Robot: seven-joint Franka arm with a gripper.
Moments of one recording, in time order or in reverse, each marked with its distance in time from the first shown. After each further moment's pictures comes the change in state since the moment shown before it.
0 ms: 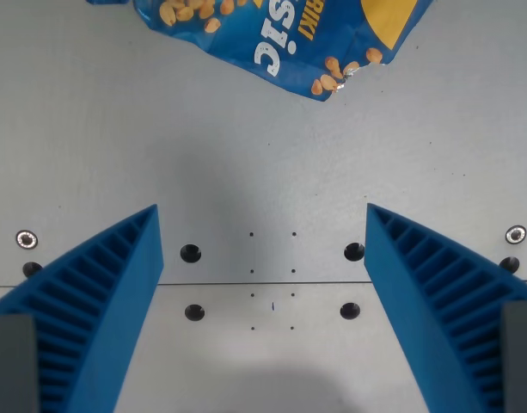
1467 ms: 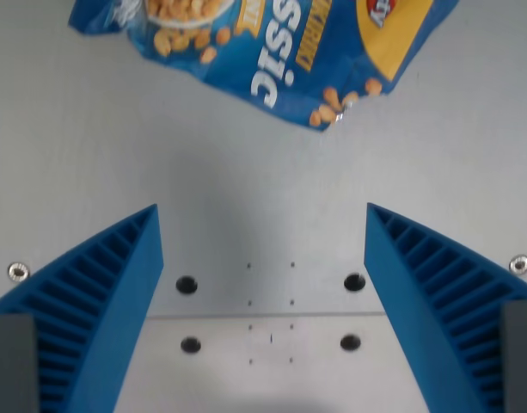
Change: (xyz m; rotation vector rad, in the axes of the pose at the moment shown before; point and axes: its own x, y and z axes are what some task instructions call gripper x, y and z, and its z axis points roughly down) arm 0.019 0.004 0.021 -0.002 0.014 0.004
